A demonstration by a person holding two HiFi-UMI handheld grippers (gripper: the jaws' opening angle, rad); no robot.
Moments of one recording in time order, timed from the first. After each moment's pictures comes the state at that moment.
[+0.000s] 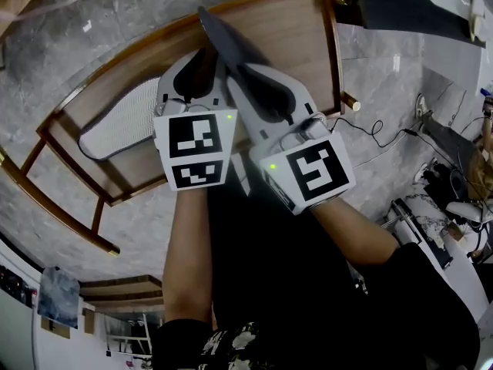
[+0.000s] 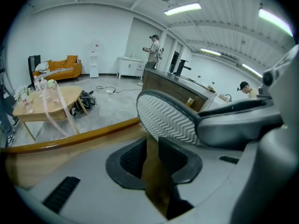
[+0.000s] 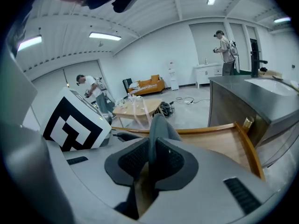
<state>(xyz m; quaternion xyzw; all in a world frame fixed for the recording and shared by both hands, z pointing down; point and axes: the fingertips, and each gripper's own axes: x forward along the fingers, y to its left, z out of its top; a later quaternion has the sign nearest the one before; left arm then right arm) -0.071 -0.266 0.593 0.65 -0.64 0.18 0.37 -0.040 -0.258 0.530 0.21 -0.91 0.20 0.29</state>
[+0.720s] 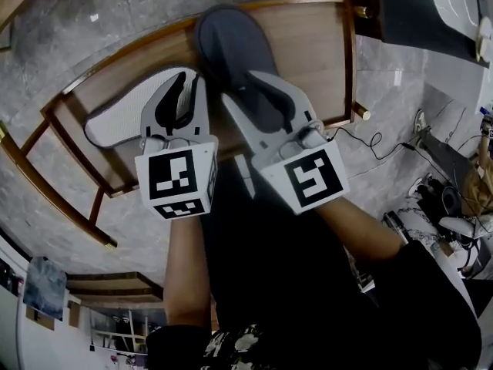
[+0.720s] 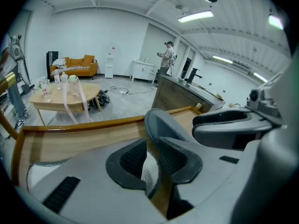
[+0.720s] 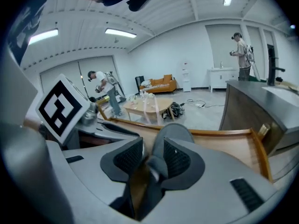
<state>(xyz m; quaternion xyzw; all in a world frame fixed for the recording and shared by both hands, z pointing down) -0.114 -0.202 0.581 0.60 -0.69 0.14 0.38 -0.060 -0.223 0.542 0.15 -0.93 0.18 0.29</state>
